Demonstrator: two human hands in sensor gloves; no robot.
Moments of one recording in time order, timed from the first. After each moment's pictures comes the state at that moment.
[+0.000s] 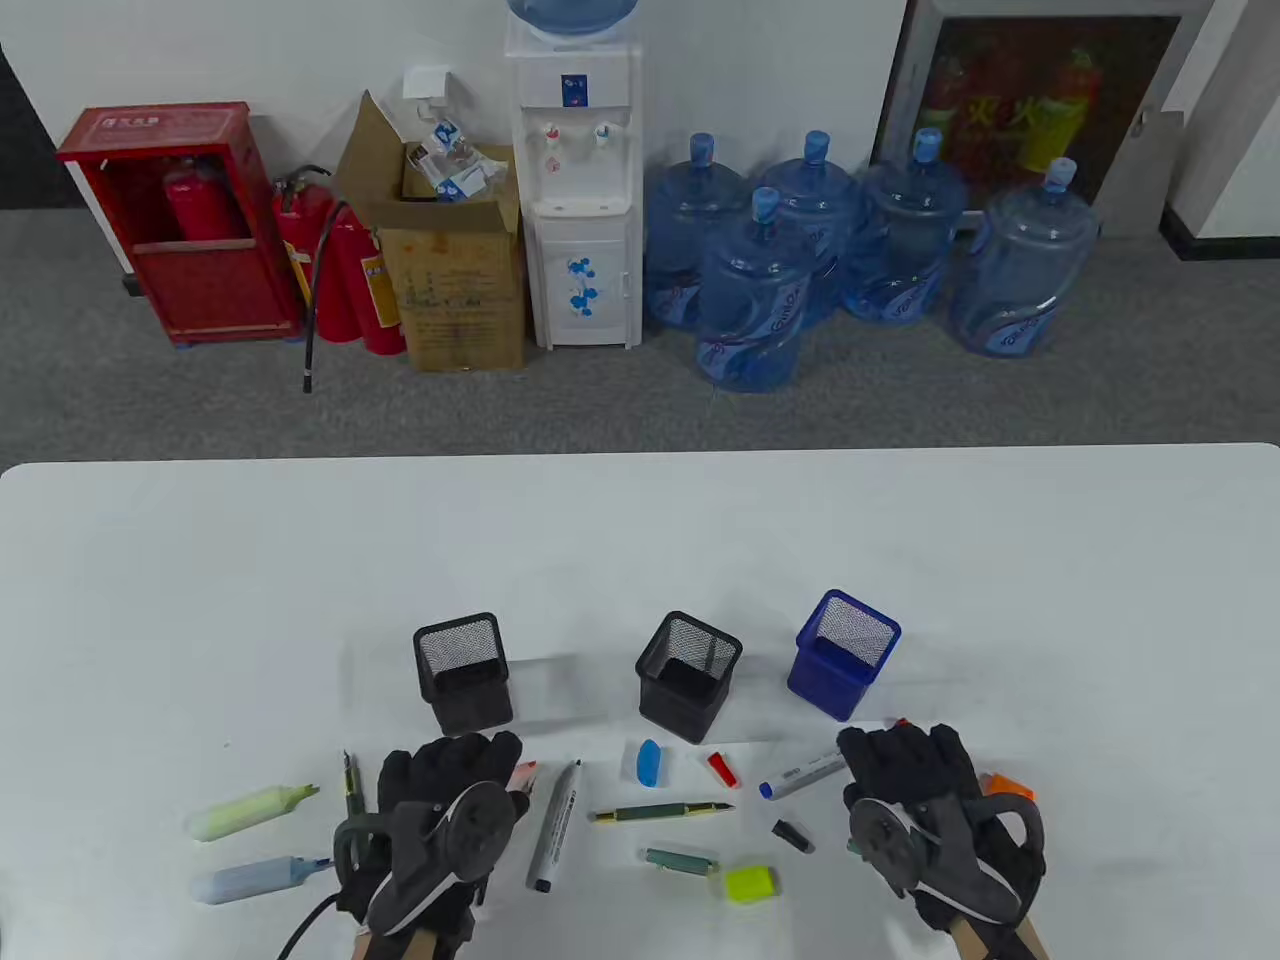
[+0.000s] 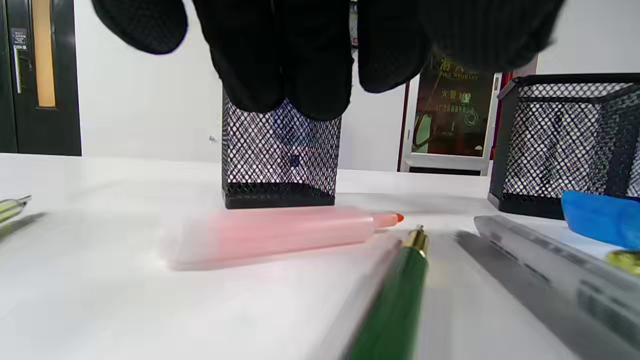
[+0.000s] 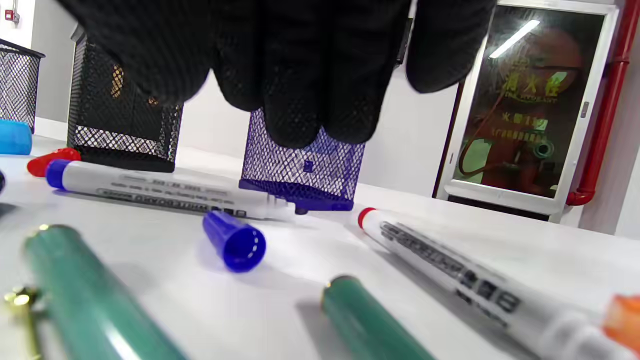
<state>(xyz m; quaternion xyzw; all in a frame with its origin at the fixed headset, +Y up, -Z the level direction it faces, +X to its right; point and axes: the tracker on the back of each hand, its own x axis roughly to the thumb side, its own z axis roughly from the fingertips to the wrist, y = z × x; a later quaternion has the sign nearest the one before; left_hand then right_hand) -0.189 -0.729 -0.254 0.06 -0.04 0.03 1.00 0.203 -0.740 -0.259 -0.11 0.12 -0.98 0.07</state>
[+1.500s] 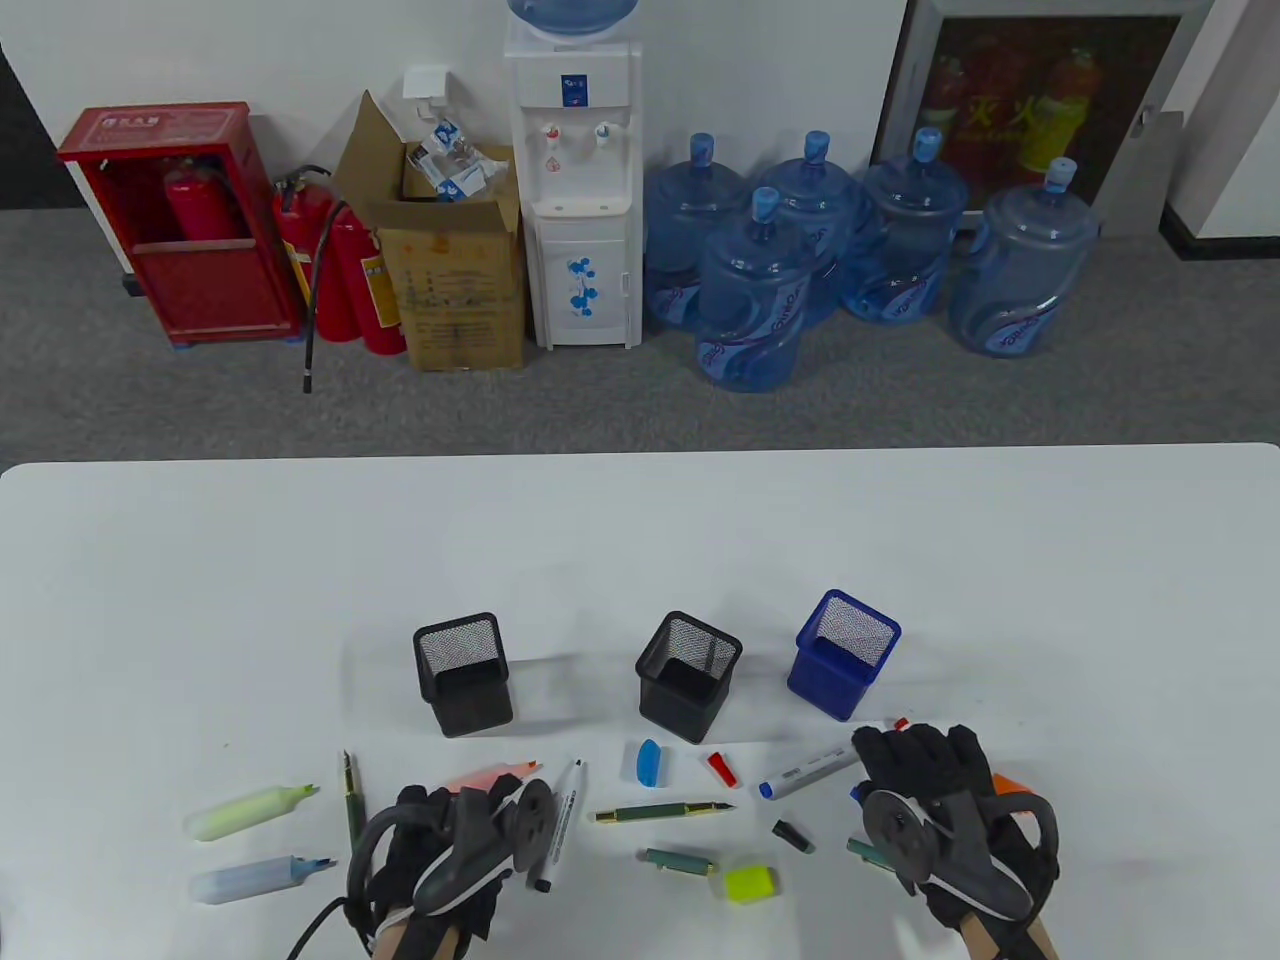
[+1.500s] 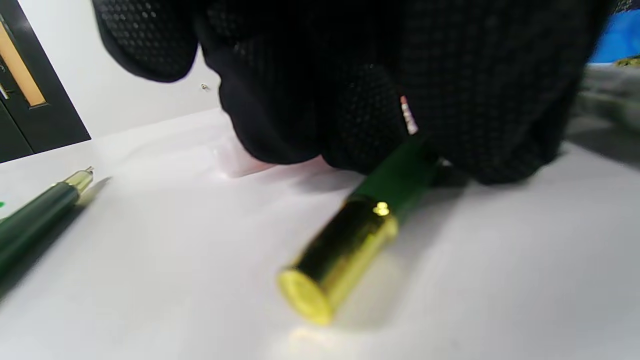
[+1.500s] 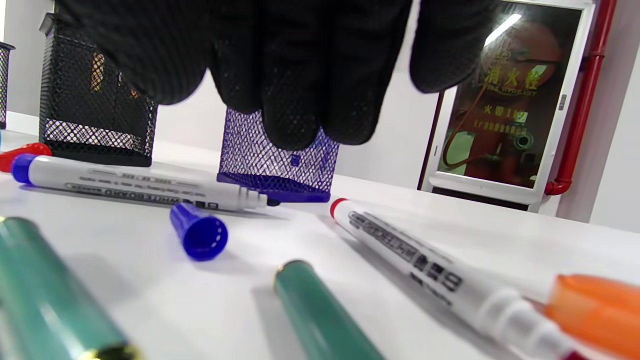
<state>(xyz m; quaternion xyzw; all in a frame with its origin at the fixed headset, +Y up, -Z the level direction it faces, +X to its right) -0.166 -0.749 -0.261 -0.07 -0.04 -0.11 0.99 0.214 -0.739 -0.262 -0.09 0.11 -0.99 0.07</state>
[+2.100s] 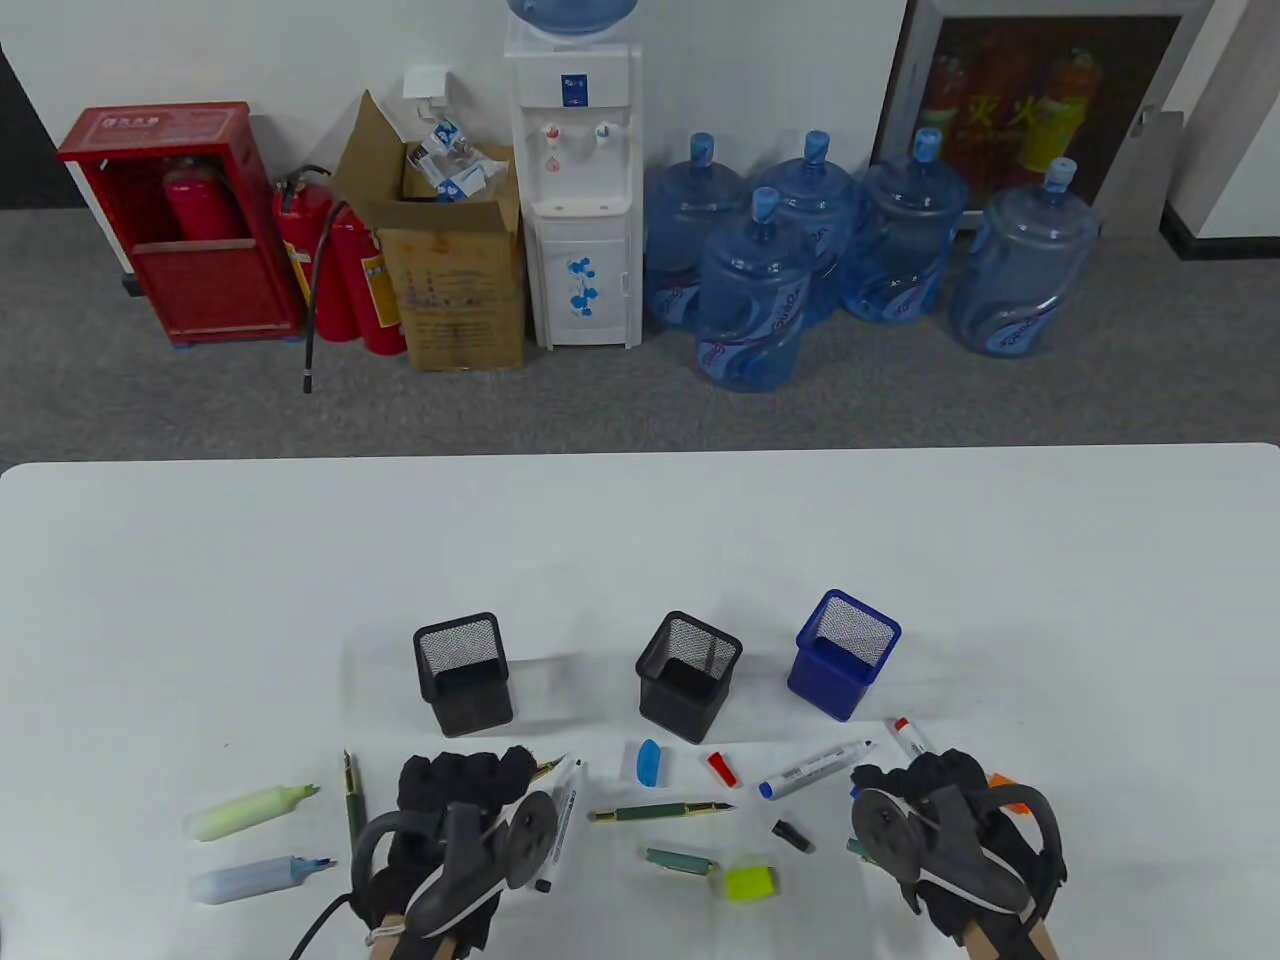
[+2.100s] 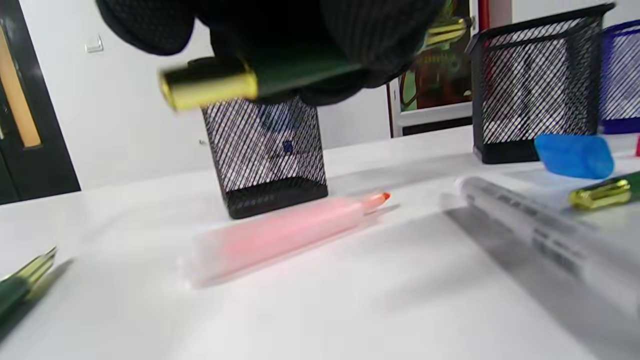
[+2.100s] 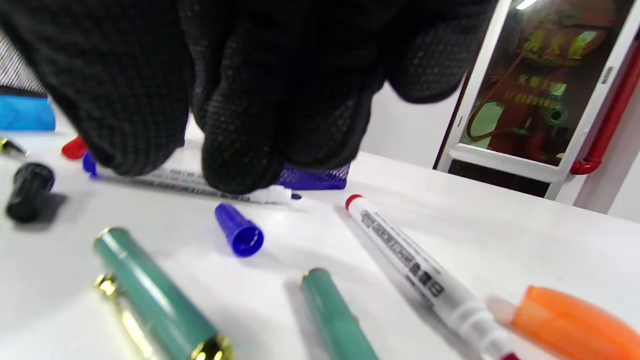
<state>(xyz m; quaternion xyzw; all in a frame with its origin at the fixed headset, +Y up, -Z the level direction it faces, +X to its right) -0.158 -0.721 -0.248 0.04 -0.06 -0.08 0.99 0.198 -0.725 -0.257 -0.12 0.02 -0.99 0.11</state>
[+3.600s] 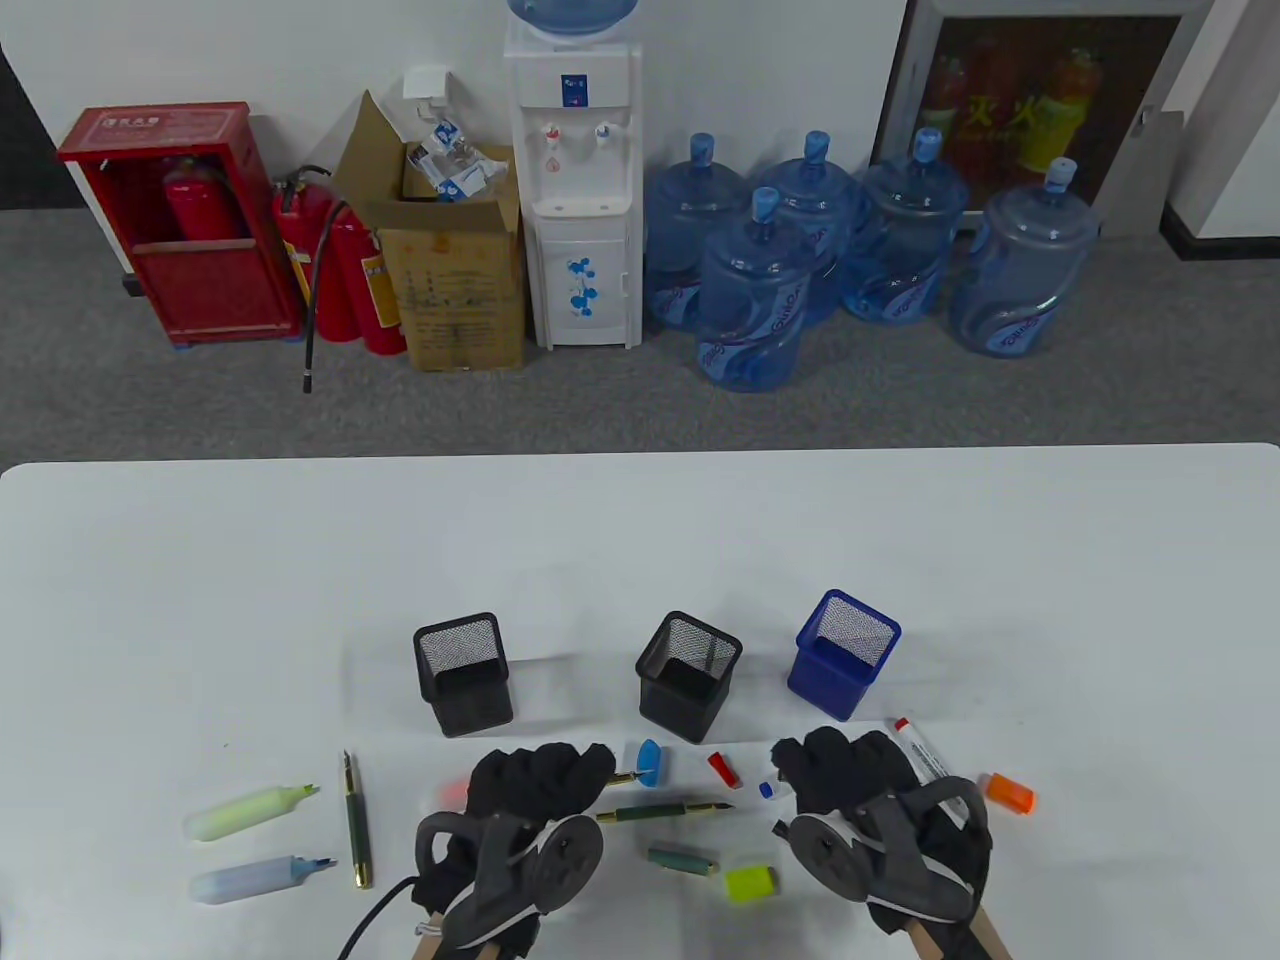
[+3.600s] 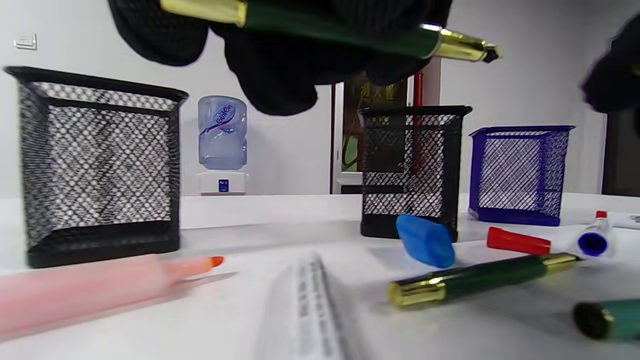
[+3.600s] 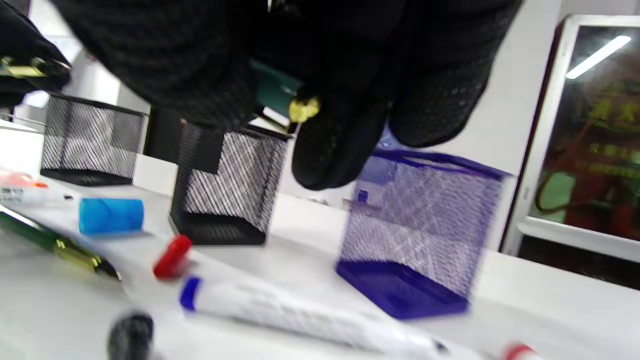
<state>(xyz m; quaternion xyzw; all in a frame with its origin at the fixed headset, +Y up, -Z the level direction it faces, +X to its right) -0.120 -0.719 -0.243 0.11 -0.15 0.02 0.98 0.135 -0.706 -0.253 -0.21 0.16 -0.96 0.07</state>
